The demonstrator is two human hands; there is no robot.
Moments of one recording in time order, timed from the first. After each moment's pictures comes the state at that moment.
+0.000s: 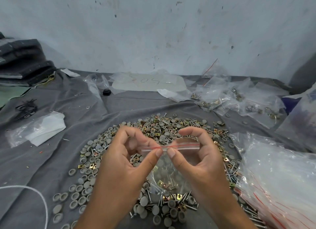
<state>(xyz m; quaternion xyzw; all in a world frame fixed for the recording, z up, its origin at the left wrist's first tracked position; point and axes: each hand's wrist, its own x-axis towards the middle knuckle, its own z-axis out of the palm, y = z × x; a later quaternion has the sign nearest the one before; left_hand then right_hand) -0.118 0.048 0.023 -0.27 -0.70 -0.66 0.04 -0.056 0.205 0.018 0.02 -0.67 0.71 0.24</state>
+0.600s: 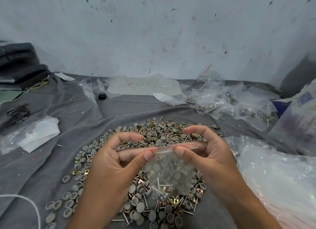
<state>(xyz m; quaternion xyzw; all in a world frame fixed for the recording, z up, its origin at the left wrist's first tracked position) -0.121 0.041 0.032 -0.21 -0.67 -0.71 -0.04 -0.056 0.237 0.038 0.00 -0.71 0.69 0.18</state>
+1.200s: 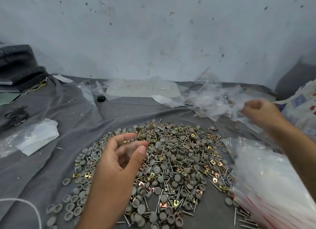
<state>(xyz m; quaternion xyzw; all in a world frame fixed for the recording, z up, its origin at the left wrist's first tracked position) -0.123 0.044 0.025 -0.16 -0.72 -0.67 -0.01 -0.108 0.441 0.064 -0.32 -0.82 0.41 0.23</state>
